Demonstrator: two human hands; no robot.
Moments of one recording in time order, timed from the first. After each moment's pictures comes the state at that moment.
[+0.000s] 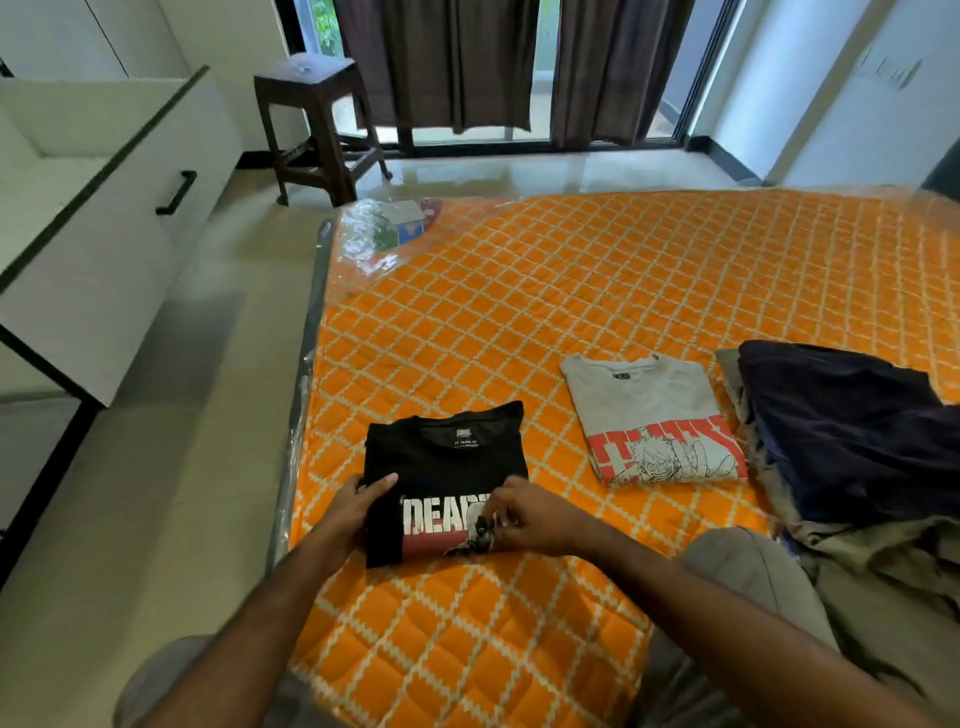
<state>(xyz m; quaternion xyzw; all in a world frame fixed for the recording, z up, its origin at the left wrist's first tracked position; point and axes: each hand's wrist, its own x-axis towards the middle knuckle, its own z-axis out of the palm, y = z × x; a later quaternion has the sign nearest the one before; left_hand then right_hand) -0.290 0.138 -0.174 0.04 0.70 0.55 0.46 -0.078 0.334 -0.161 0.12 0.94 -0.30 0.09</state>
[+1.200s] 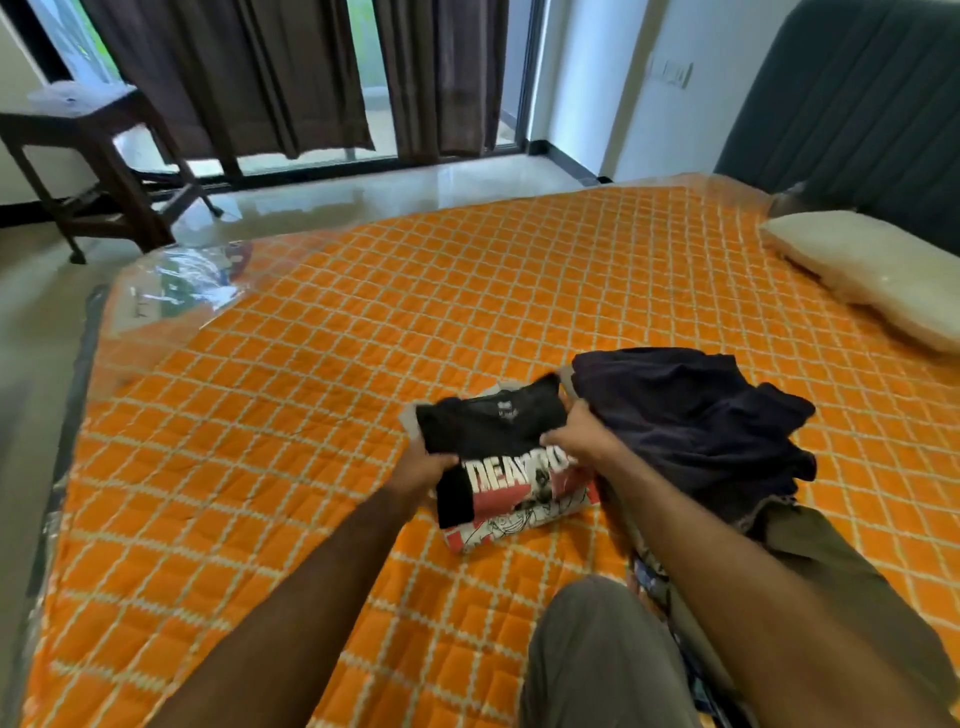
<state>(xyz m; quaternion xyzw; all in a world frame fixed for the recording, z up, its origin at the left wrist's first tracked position) -0.148 0.464 -0.154 0.21 0.71 0.44 0.51 0.051 0.592 -0.103 0.60 0.66 -0.45 -0.05</state>
